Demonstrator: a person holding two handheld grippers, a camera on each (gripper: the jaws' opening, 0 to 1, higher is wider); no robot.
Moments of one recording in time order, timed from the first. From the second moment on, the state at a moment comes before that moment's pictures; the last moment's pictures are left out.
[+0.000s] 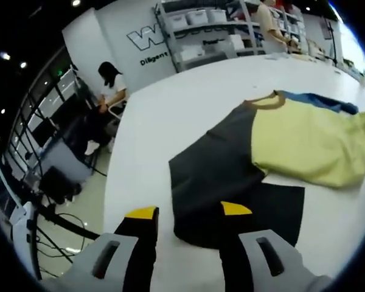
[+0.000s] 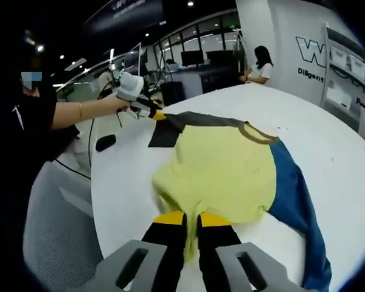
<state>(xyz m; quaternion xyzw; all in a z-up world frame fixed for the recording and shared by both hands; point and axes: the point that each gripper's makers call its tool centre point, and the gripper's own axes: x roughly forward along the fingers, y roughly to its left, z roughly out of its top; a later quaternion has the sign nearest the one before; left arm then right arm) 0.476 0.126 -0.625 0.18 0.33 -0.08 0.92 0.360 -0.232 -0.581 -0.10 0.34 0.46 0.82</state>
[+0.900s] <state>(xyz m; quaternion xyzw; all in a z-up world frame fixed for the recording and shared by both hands) 0.429 0.029 -0.601 0.16 0.27 -0.20 0.93 0.468 -0.207 -0.537 0.00 0.28 0.42 0.86</state>
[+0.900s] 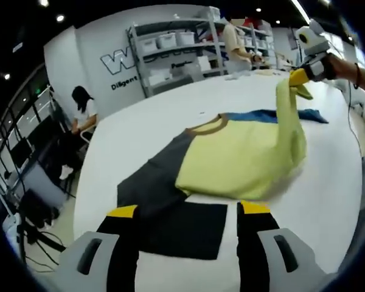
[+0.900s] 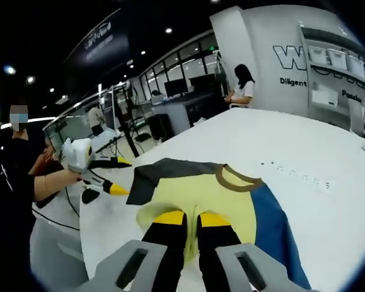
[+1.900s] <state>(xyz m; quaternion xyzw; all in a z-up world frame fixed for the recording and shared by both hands) 0.406 -0.087 -0.608 0.06 0.24 -0.28 0.93 0.568 -0.236 -0.571 0.15 0.32 0.24 0.91</state>
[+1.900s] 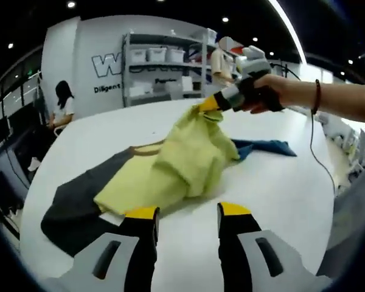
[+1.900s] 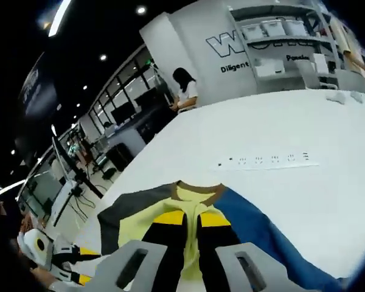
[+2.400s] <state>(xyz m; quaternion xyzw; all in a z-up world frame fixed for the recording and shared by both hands) 0.429 -0.151 -0.637 0.11 0.25 -0.30 0.91 0.579 -0.267 -0.616 0.18 0.35 0.16 0.91</state>
